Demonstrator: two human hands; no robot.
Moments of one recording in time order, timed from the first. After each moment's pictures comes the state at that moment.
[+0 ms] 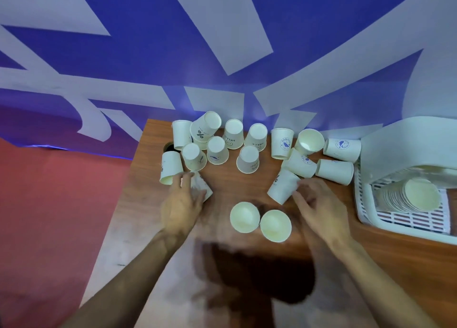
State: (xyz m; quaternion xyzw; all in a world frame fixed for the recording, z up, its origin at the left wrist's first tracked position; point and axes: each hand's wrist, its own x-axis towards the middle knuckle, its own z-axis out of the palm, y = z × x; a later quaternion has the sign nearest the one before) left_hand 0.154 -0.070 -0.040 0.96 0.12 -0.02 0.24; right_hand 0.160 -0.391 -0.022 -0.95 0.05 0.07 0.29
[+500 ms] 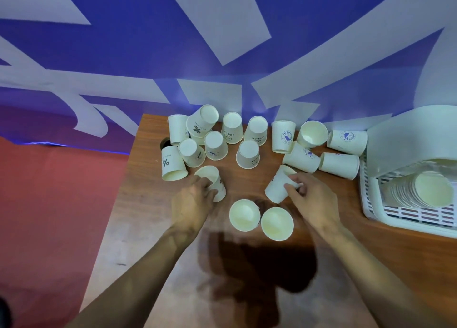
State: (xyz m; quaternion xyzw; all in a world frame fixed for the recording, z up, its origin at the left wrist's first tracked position) left_hand 0.165 -0.095 -0.040 0.97 0.09 -0.08 0.21; right_hand 0.182 -0.381 -0.049 -0.96 0.07 0.10 0.27
